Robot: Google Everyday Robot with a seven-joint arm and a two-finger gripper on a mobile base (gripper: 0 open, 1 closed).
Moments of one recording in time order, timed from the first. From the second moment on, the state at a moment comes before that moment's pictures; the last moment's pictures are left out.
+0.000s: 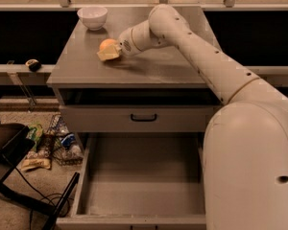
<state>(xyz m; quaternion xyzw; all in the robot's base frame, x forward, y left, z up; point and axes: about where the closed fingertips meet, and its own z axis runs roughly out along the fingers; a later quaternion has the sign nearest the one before) 0.799 0.109 0.839 -0.42 0.76 0.27 0.41</state>
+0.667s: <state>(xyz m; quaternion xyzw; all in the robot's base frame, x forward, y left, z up) 0.799 0.109 0.839 -0.42 0.76 0.27 0.41</state>
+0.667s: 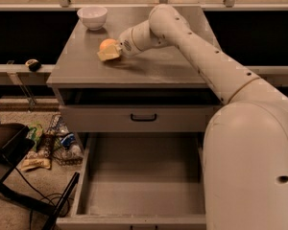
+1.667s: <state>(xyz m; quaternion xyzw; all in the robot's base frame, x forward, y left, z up) 0.799 0.109 0.838 -0.42 0.76 0.27 0.41</state>
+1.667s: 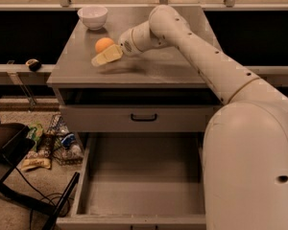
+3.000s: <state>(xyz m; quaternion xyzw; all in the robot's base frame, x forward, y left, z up) 0.674 0.017 0.955 -0.41 0.74 0.15 0.51</state>
